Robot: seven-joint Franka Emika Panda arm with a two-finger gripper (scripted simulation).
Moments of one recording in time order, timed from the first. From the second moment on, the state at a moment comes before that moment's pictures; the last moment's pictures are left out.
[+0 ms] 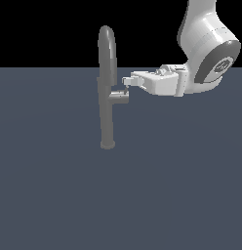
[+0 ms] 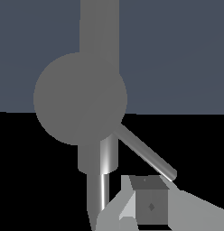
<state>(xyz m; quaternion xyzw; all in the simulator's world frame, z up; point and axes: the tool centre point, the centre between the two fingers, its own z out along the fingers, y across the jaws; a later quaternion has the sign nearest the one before) -0.019 -0.015 0.251 -0.55 0.45 0.54 0.45</state>
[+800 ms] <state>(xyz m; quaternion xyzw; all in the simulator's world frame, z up) -0.036 -0.018 0.217 -0.56 0.44 0.54 0.46</state>
